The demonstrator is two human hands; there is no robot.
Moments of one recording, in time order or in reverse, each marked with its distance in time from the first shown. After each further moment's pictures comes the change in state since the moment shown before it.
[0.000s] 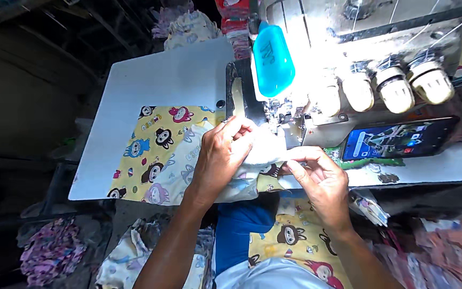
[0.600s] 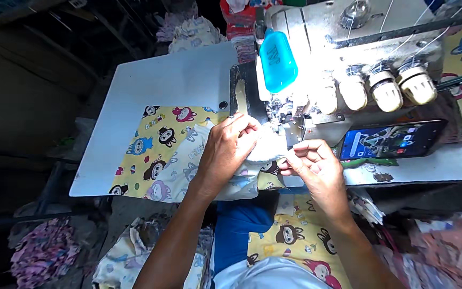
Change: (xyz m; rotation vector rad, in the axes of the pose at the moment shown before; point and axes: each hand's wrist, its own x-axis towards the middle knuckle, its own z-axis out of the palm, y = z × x) left_hand 0.003 -0.001 -0.001 0.021 -0.036 0.063; right_hand 0.007 -0.013 0.003 0.089 -0.023 0.179
